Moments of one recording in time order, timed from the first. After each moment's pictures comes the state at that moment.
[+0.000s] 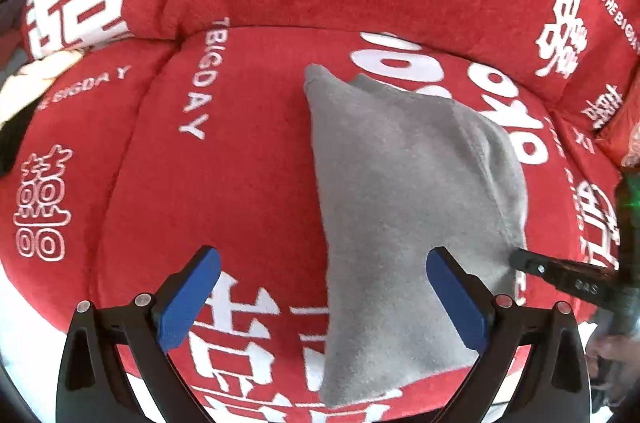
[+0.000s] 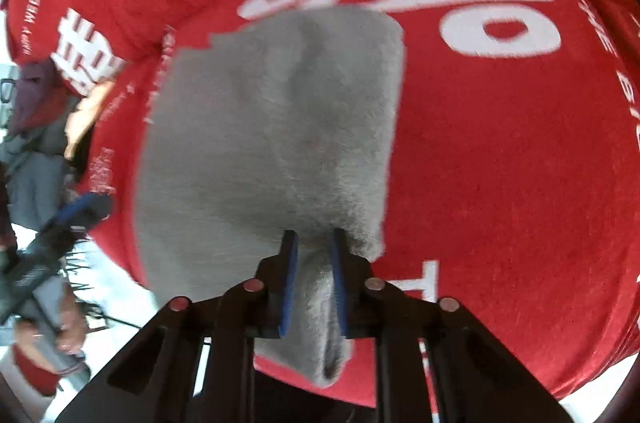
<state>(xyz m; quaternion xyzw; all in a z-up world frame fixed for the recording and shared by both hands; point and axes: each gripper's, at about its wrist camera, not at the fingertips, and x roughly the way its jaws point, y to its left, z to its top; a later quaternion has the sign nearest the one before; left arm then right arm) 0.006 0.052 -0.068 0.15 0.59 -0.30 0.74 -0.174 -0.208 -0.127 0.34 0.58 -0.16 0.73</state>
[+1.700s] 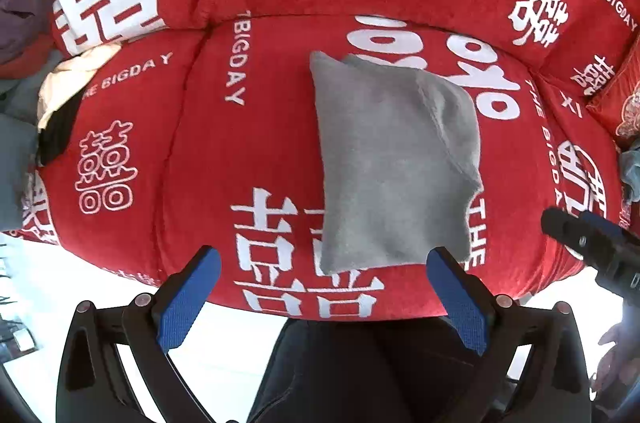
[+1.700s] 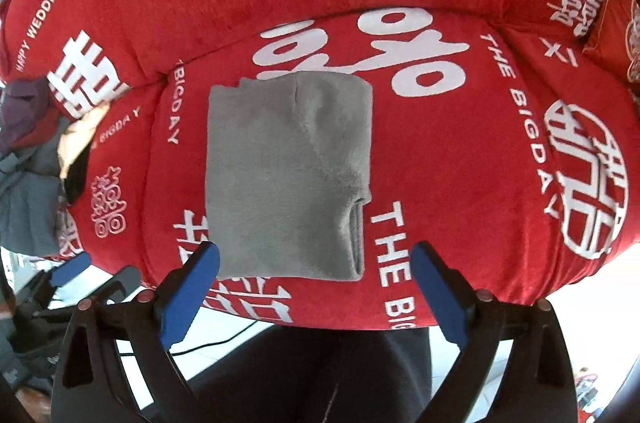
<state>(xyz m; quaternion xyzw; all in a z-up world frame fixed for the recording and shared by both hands) -0.036 0.067 0.051 0.21 0.64 -0.24 0.70 -0.172 -0.146 0.032 0.28 0.59 -0.25 0.71</state>
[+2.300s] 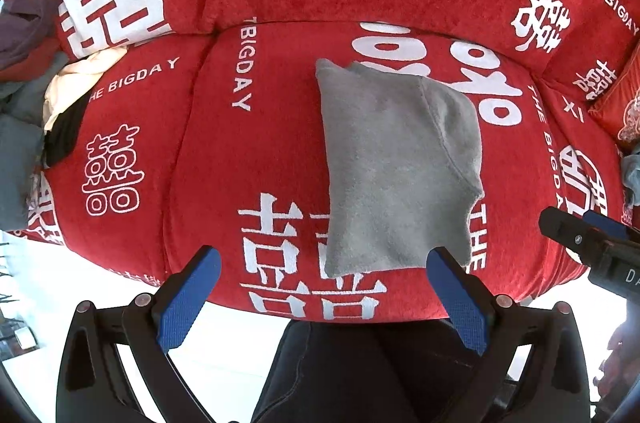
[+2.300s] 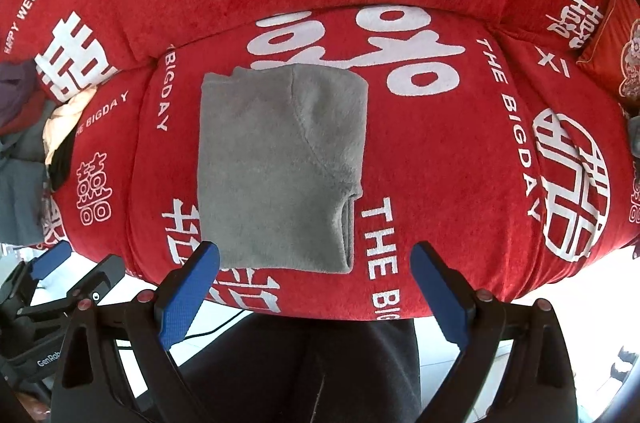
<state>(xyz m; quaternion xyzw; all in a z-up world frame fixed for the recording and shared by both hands) -0.033 0.067 0.059 0.21 0.63 -0.24 0.70 -0.161 -0.141 0.038 0.26 0.62 -0.26 0.70</state>
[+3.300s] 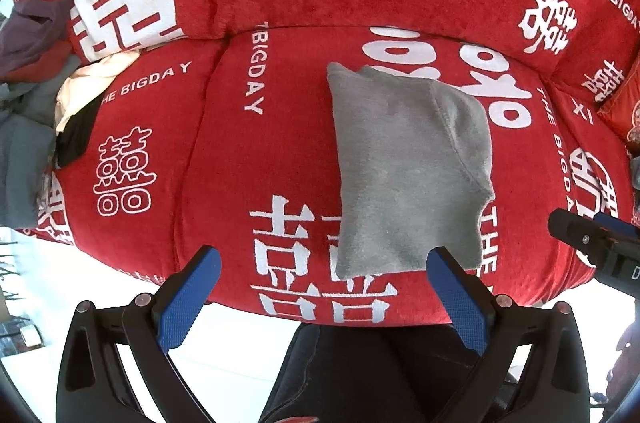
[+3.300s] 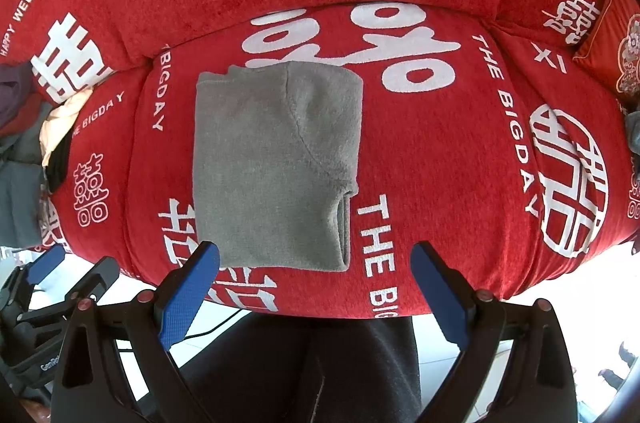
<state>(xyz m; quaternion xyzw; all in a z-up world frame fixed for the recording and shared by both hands) -0.035 0.071 0.062 0.22 0.62 -0.23 0.72 -0.162 -0.142 0.037 0.26 0.62 -0.27 0.69</state>
